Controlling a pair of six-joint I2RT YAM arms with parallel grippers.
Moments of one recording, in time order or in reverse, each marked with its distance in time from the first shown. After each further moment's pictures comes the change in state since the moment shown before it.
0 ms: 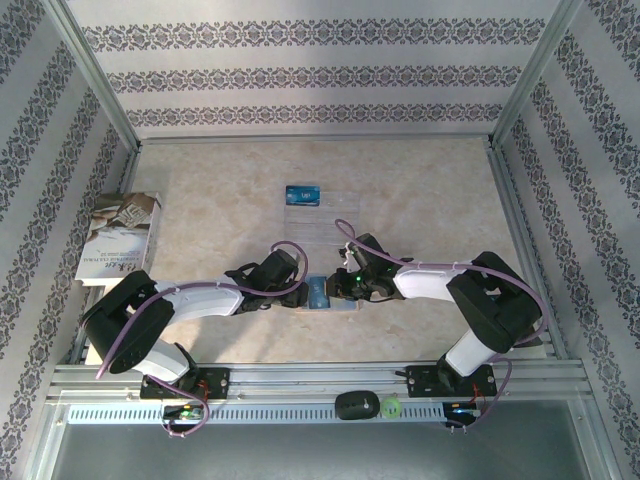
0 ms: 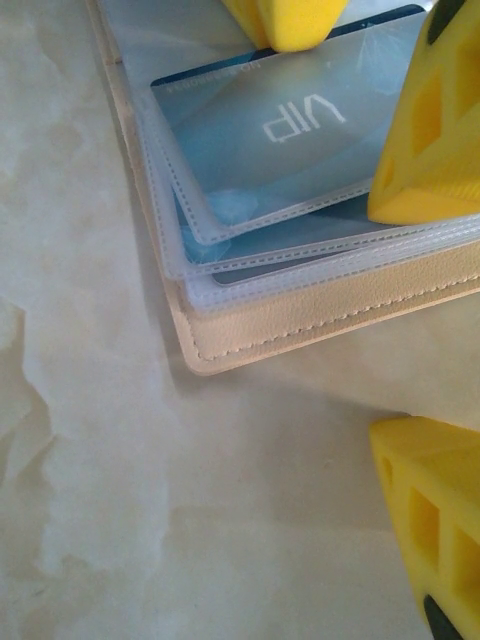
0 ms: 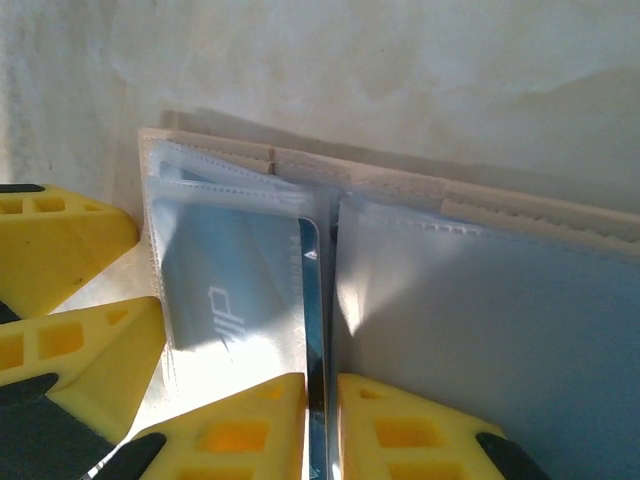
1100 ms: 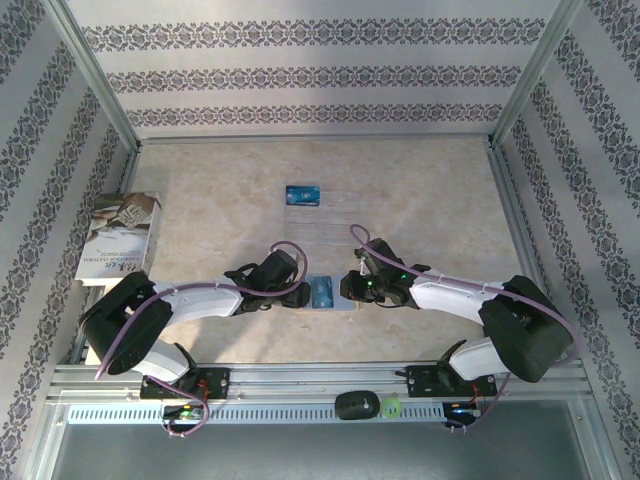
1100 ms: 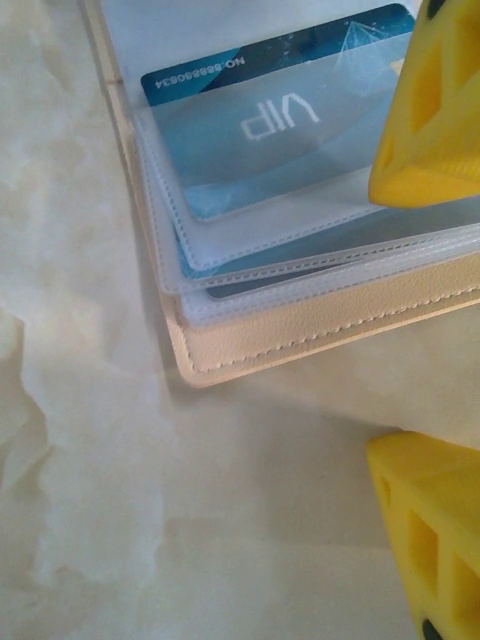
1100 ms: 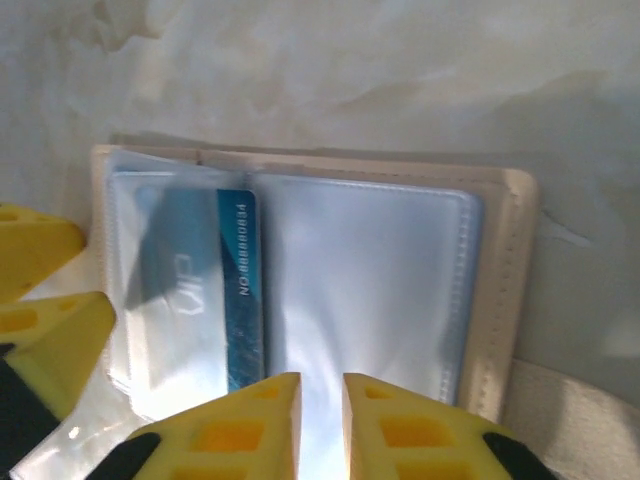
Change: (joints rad) left arm -0.004 -0.015 -0.004 0.001 0.007 -0.019; right arm 0.000 -0.204 -0.067 -0.138 0.186 -0.022
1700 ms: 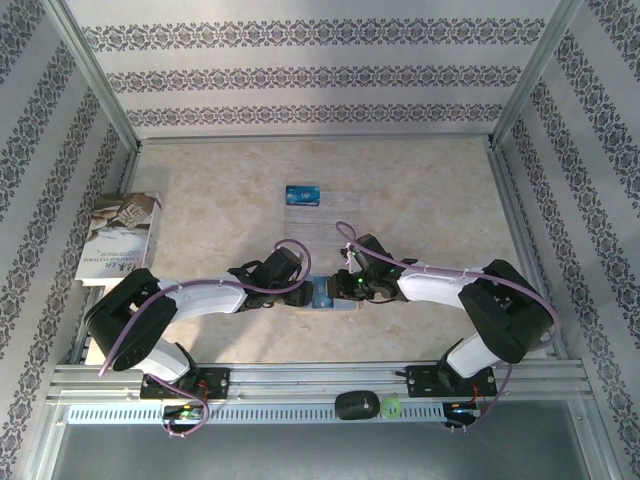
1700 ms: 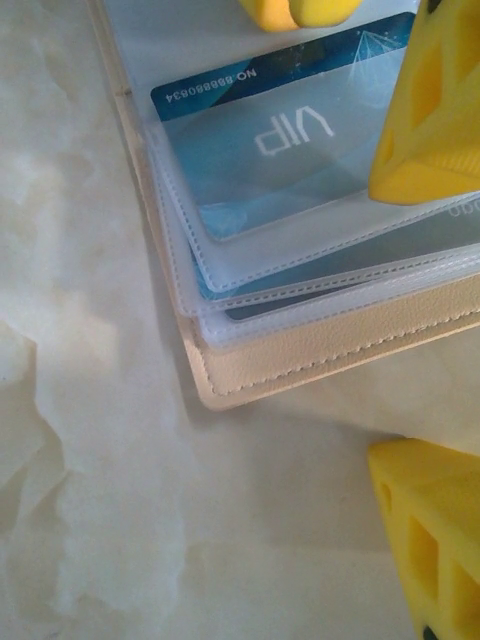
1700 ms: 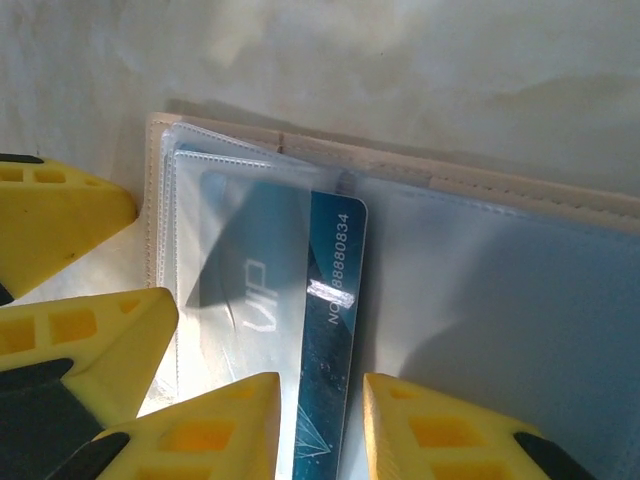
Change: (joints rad) left arm -0.001 0.037 0.042 -0.023 -0.003 0.018; right arm 0.013 0.130 0.065 0.056 -0.117 -0.039
